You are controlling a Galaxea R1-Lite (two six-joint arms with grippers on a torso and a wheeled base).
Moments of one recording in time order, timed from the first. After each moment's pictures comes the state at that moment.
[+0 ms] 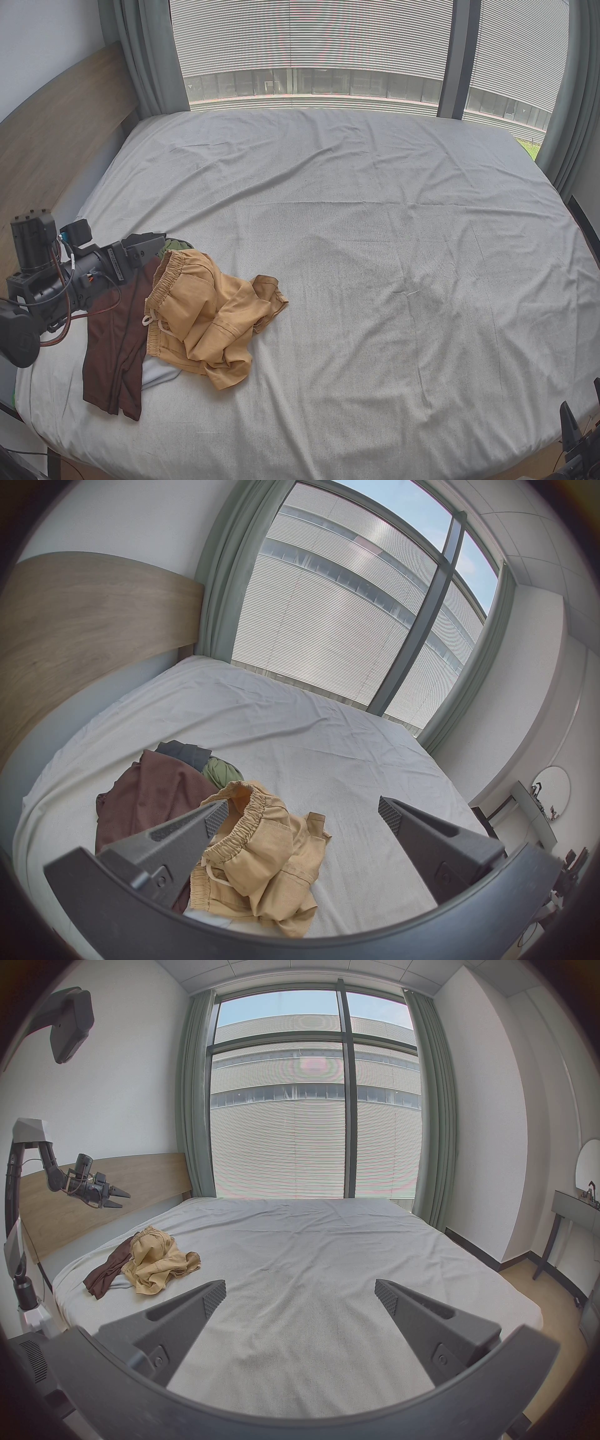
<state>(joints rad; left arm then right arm) -0.08 1.58 -0.62 -0.75 -0.21 -0.29 0.01 0.02 -0.02 -0.01 0.01 -0.01</state>
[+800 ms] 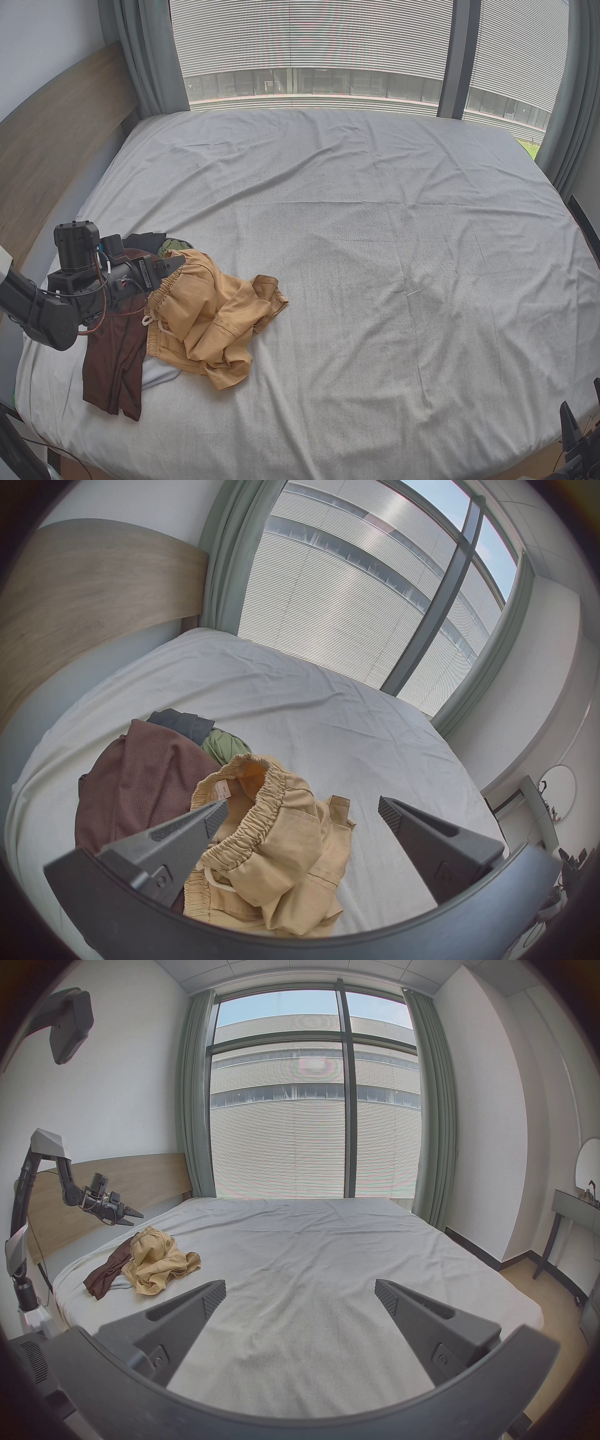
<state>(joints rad) -0.07 1.86 -0.72 -0.79 -0.22 -0.28 0.01 0.02 -0.02 -0.01 0.01 0.00</state>
